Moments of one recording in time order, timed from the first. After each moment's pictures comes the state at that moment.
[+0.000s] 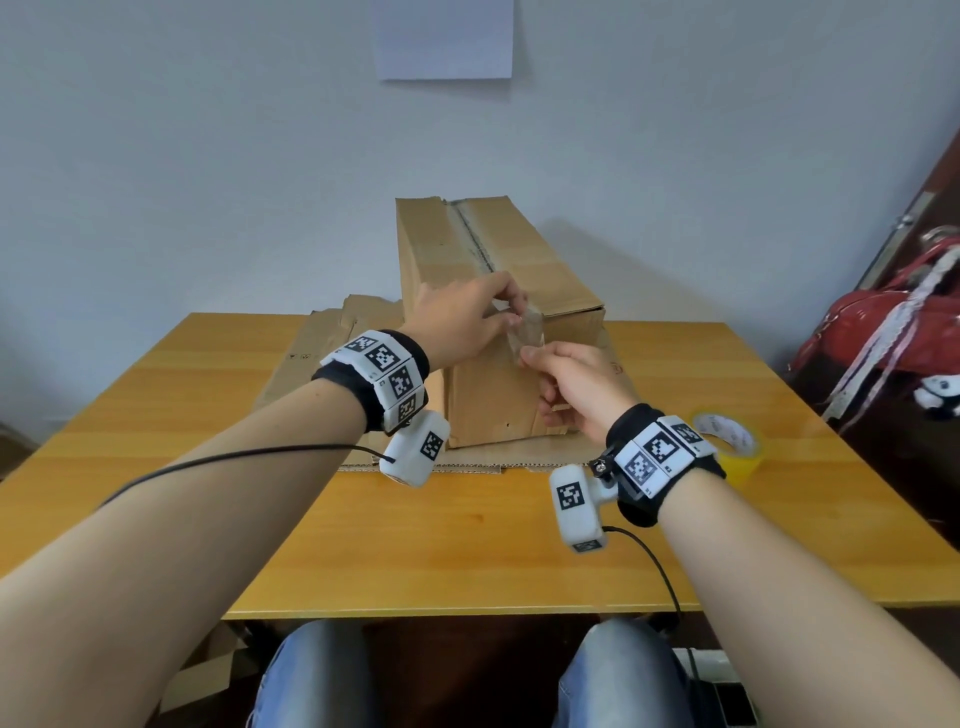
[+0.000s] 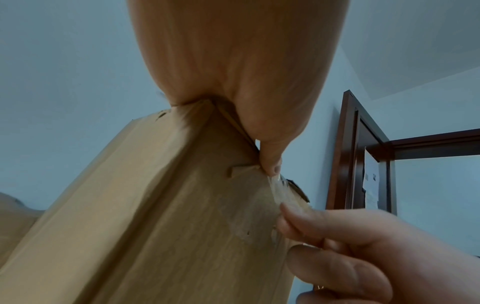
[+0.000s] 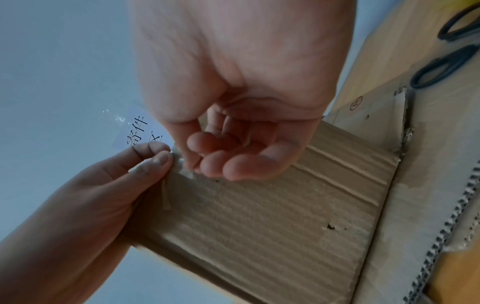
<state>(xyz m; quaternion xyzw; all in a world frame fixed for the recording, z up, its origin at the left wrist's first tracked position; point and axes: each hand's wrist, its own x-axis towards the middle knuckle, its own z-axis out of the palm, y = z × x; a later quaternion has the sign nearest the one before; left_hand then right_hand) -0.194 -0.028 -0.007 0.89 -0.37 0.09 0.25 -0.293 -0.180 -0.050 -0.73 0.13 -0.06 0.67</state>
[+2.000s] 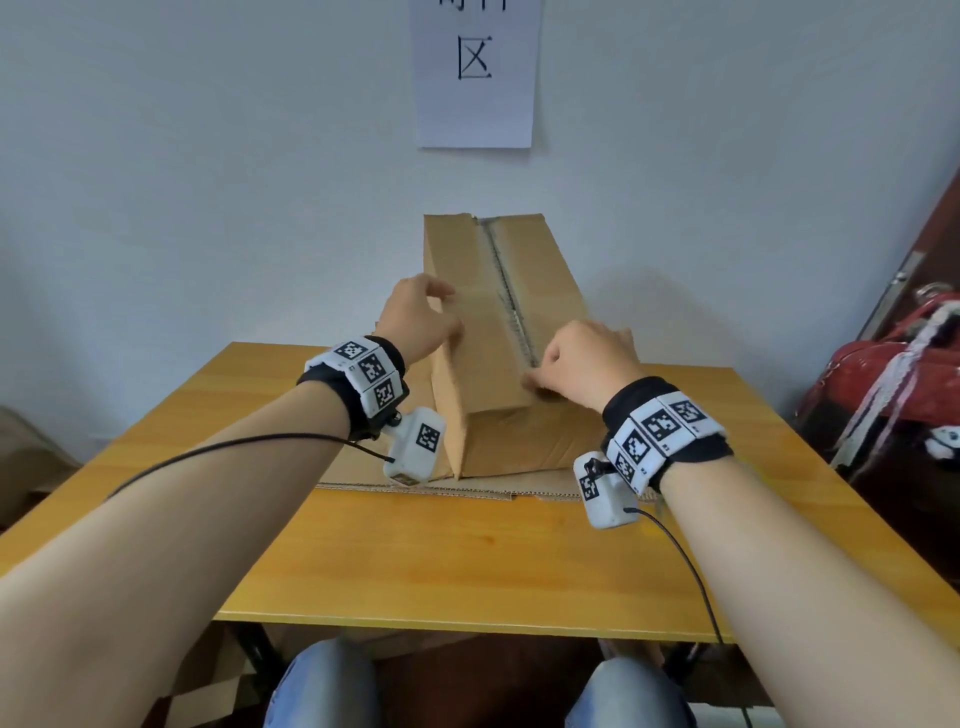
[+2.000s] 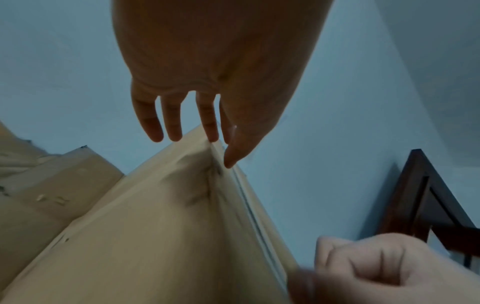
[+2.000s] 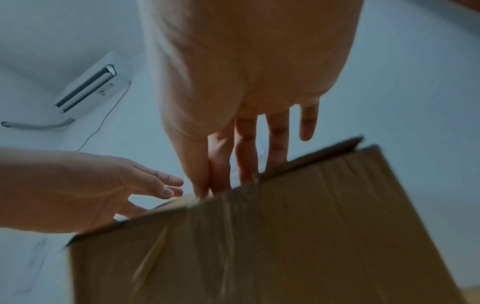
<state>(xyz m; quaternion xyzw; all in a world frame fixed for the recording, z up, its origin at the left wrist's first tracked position) -0.199 0.025 0.024 0.86 -0.14 0.10 0.47 -0.295 -0.170 0.023 -0.99 0.03 -0.12 0.11</state>
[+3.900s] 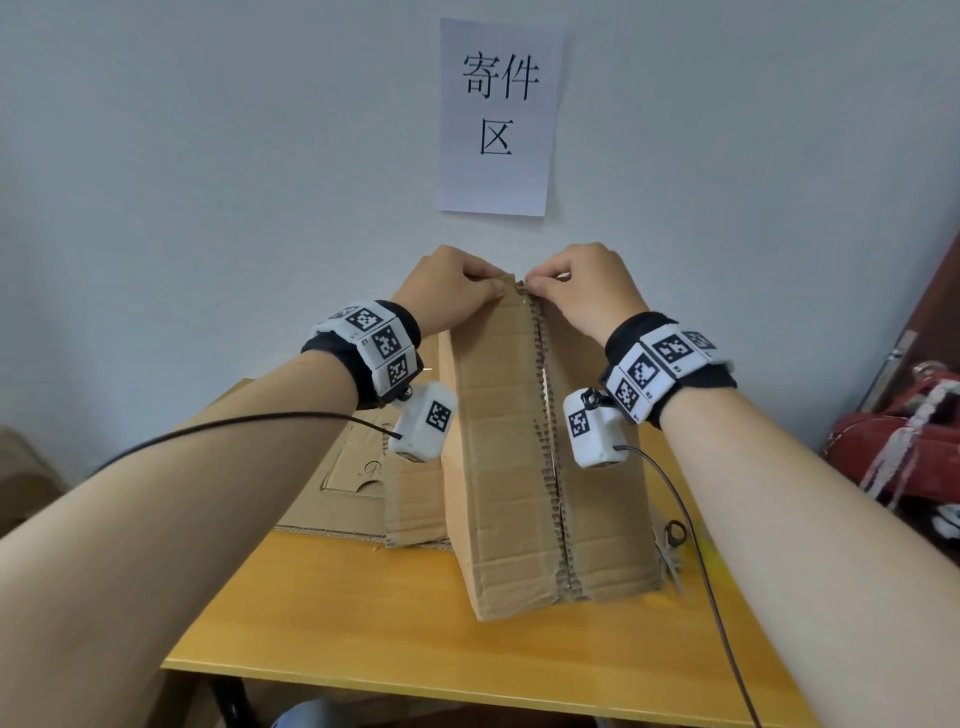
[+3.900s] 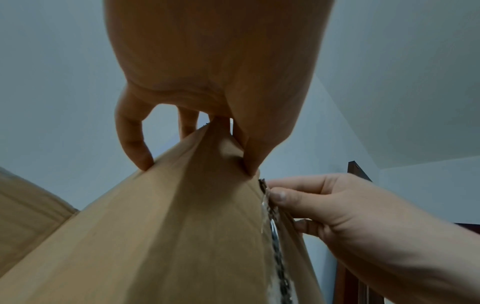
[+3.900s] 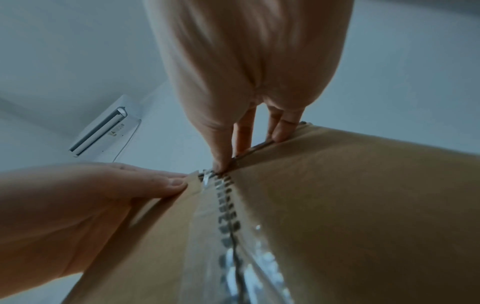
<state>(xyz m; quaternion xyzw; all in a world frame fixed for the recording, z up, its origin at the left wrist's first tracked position) -0.213 0.023 0.123 0.85 -0.26 0.15 0.43 -0.254 -0.157 0.135 -0.92 -0.05 -0.30 0.25</state>
